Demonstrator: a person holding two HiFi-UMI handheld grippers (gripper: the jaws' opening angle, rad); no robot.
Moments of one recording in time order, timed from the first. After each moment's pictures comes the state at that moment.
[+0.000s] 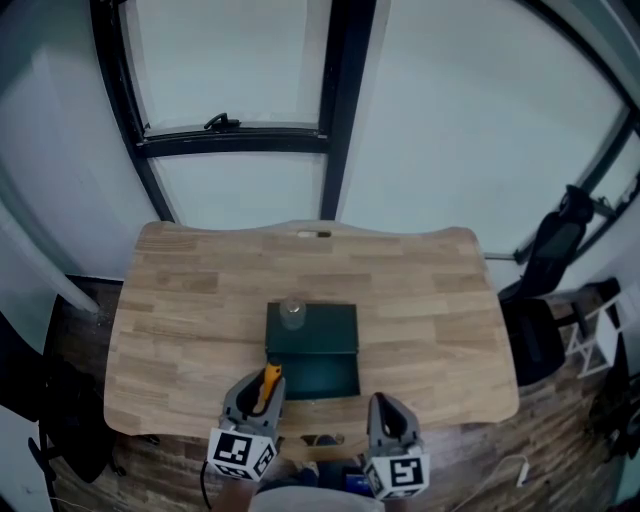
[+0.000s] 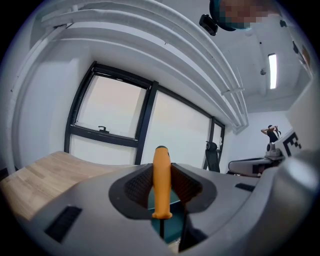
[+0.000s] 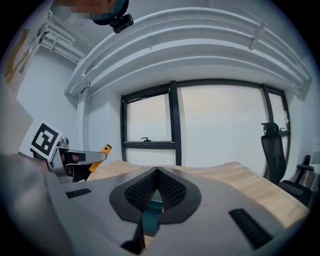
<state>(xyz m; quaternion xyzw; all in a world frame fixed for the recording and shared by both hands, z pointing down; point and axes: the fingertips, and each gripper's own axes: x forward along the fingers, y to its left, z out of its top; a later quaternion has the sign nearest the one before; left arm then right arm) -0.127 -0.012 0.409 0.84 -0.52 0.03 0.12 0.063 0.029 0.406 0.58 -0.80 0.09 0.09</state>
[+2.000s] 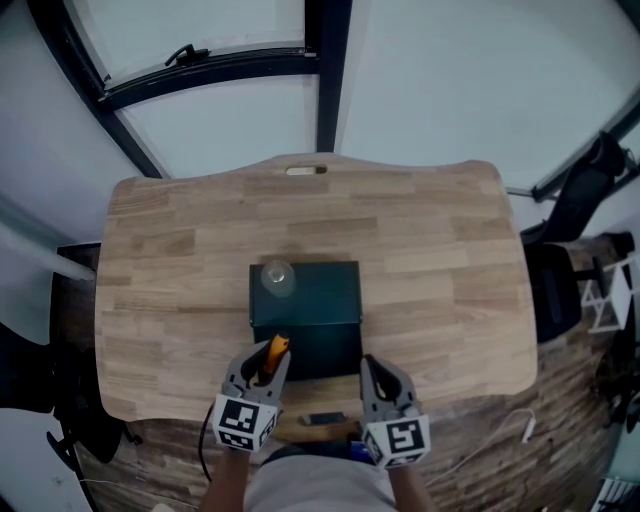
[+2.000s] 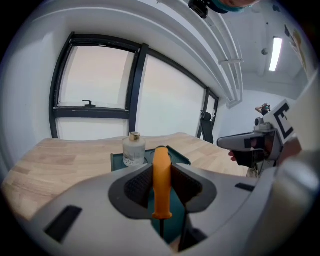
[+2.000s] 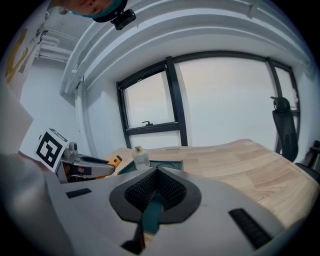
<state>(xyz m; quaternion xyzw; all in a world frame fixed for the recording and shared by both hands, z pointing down) -0.096 -0.051 0.522 0.85 -0.46 0.19 0.17 0.054 -0.029 0.483 0.53 -0.82 0.18 0.13</state>
